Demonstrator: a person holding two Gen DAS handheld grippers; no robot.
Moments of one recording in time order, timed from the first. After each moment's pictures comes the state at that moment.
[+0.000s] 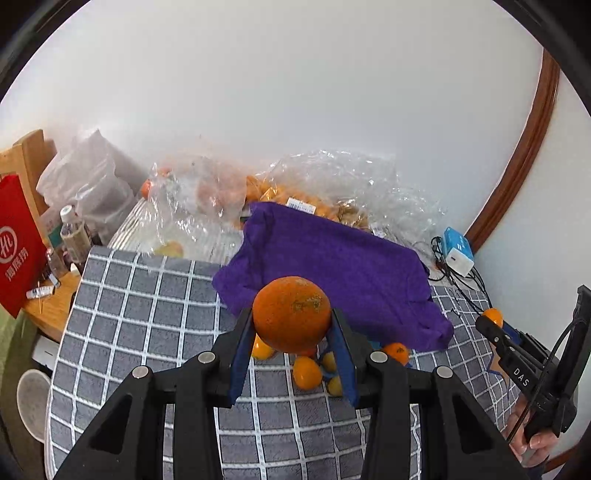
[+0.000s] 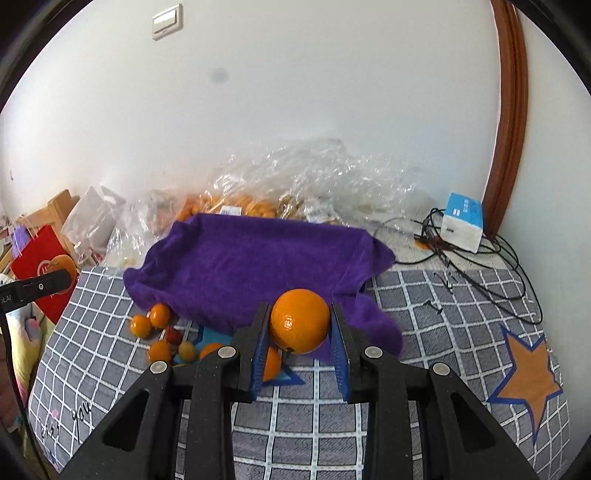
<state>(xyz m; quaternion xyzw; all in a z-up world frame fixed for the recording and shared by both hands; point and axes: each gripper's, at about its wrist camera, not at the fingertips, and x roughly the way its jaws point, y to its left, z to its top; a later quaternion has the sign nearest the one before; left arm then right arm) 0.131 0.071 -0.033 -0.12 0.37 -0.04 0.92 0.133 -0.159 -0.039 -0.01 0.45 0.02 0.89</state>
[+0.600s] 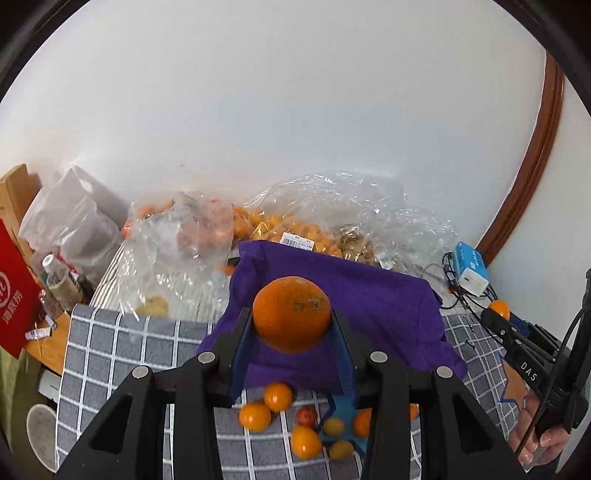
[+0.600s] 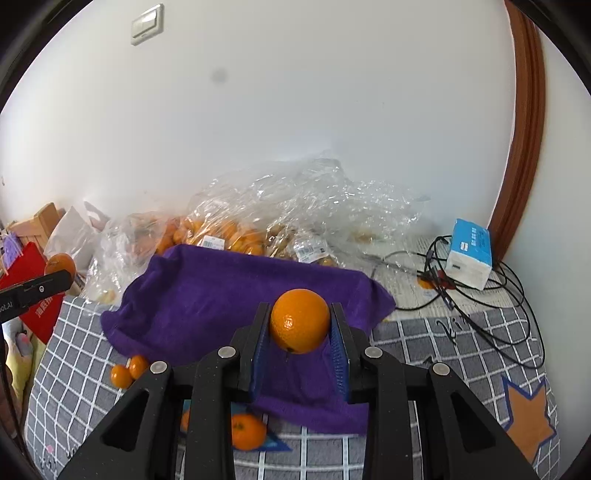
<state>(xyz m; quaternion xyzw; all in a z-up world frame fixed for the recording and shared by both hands) 0.210 0.049 -0.020 -0.09 0.36 -0.04 0.93 0.211 -0.163 -0.044 -0.02 0.45 0.02 0.90</state>
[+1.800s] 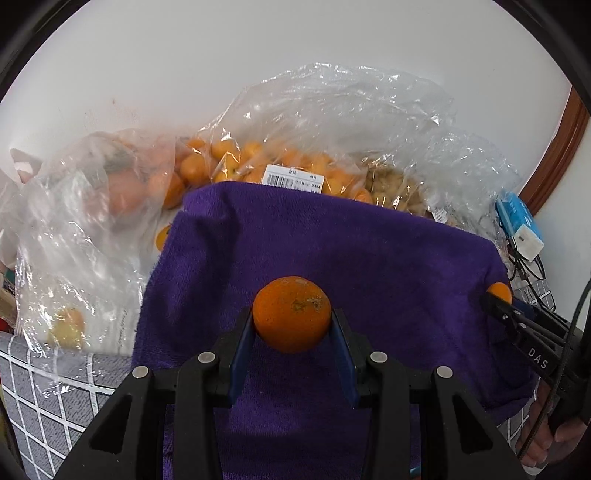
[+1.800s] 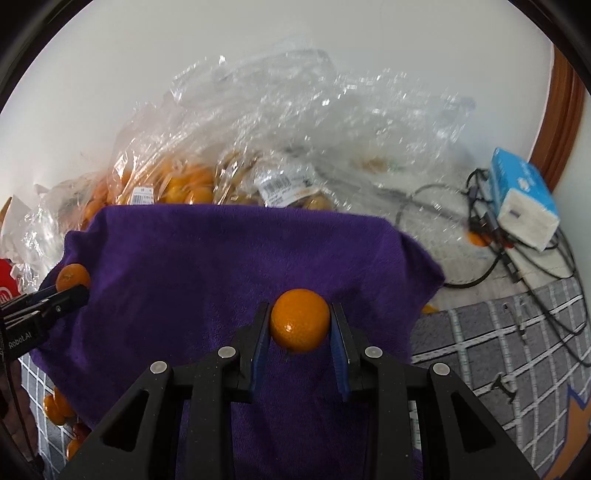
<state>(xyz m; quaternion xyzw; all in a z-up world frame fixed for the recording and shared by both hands) 0.334 0.012 -0.133 -0.04 0.47 -0.05 0.88 0.300 -0.186 -0.180 0.01 0.55 -0.01 0.84</state>
